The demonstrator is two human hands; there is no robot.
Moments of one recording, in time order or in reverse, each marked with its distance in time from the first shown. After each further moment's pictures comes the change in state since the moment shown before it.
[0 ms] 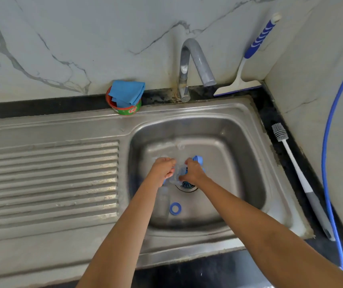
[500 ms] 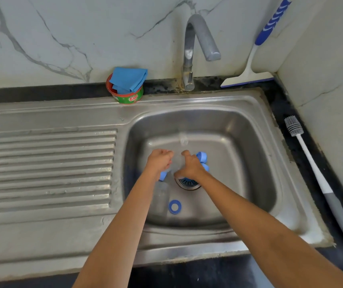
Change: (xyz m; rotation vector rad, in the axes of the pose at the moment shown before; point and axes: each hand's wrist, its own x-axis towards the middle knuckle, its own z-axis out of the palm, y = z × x) left_hand 0.016 -0.017 -0.005 0.050 0.136 0.149; right_hand 0.018 0.007 0.015 0.007 -0.022 -0.108
